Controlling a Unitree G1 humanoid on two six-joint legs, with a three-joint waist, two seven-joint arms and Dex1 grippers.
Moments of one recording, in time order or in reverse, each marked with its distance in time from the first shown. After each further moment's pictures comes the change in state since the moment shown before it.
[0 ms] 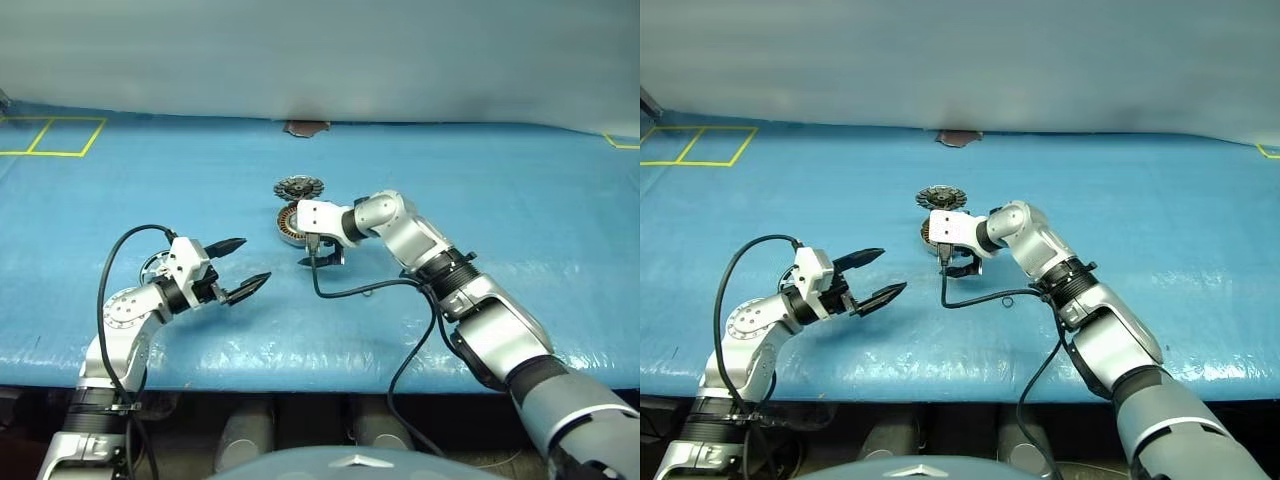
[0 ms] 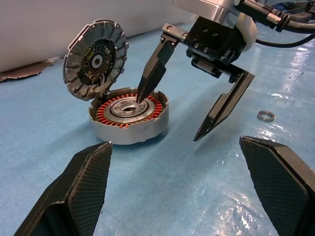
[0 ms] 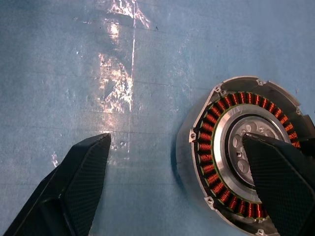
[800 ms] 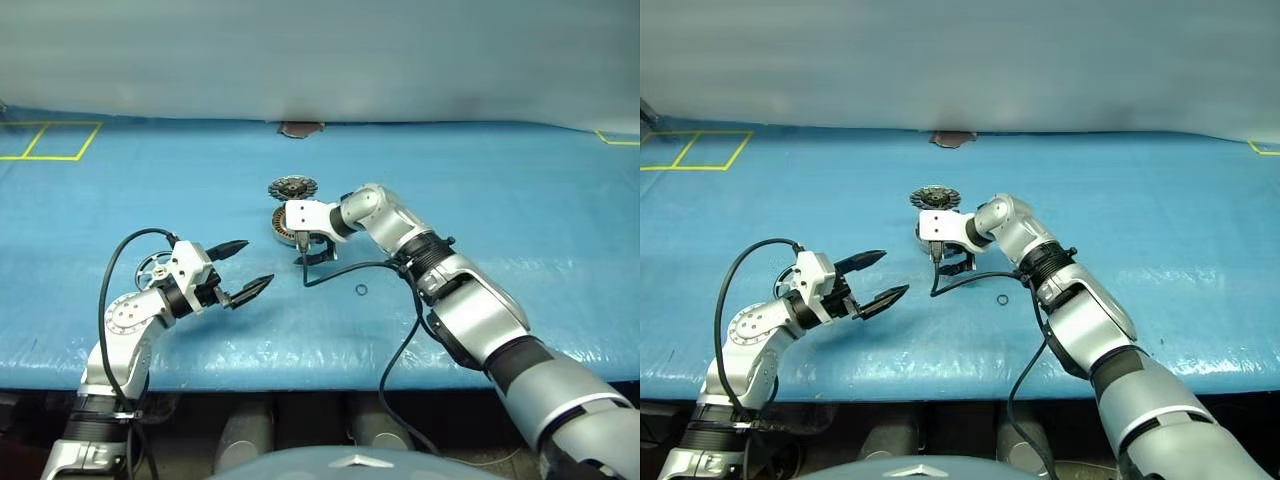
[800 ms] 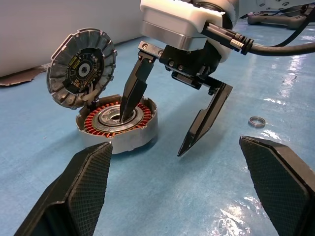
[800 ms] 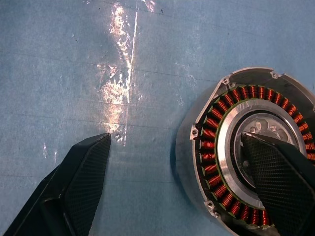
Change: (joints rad) left arm 0.038 -0.008 -0.004 -0.046 0.000 0.006 0.033; right arm -0.138 0.109 -0.008 0.351 -0.067 -0.162 0.014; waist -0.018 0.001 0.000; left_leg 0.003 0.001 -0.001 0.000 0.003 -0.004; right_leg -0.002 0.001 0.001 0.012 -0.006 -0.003
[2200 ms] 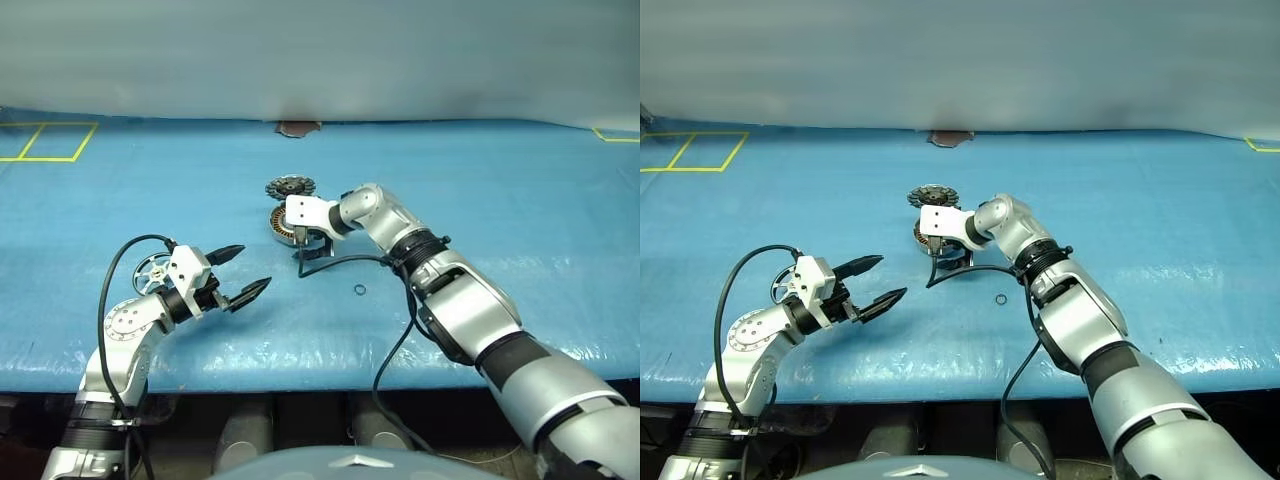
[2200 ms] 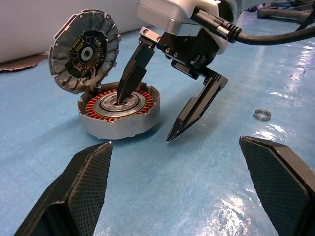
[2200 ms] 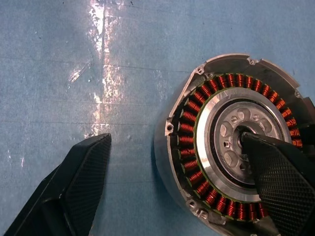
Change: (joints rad) left arm 0.026 0.000 0.000 -0.010 0.005 0.014 0.034; right arm -0.020 0.042 -0.060 0.118 -0.035 -0.039 -0.069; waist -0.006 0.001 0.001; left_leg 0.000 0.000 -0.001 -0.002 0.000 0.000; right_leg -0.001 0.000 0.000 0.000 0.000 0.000
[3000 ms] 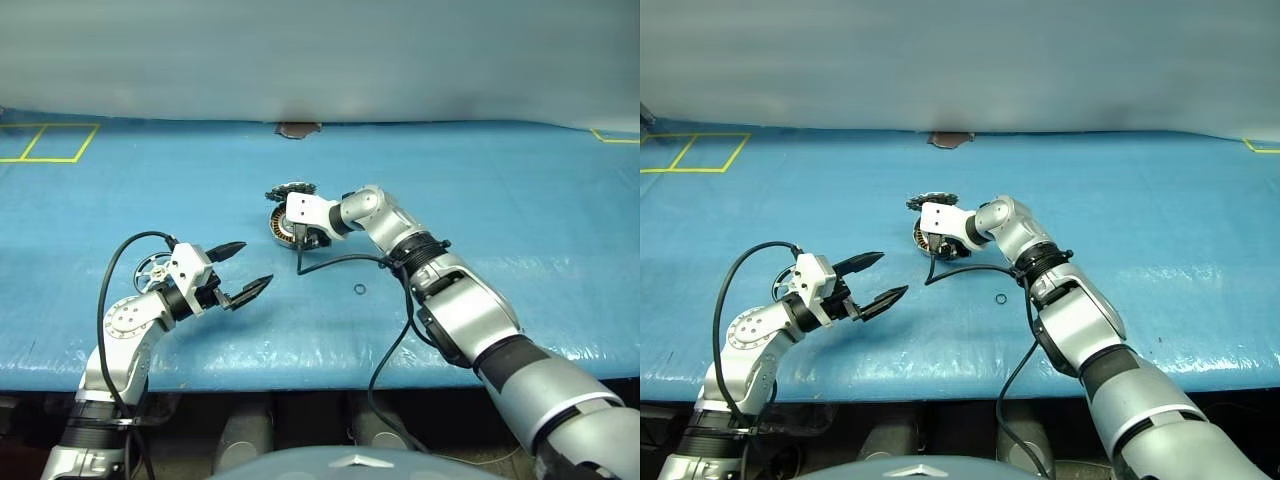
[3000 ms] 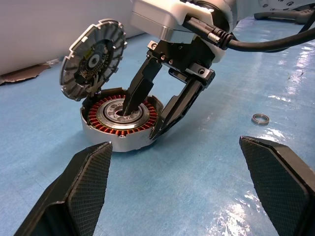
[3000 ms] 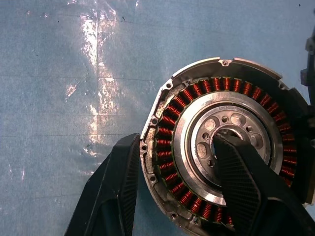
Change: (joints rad) left arm -0.006 0.002 0.000 -0.025 0.008 0.000 0.001; right arm 0.020 0.002 -0.042 -0.037 -0.004 0.026 0.000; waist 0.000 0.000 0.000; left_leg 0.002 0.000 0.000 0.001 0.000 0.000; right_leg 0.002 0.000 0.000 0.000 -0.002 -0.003
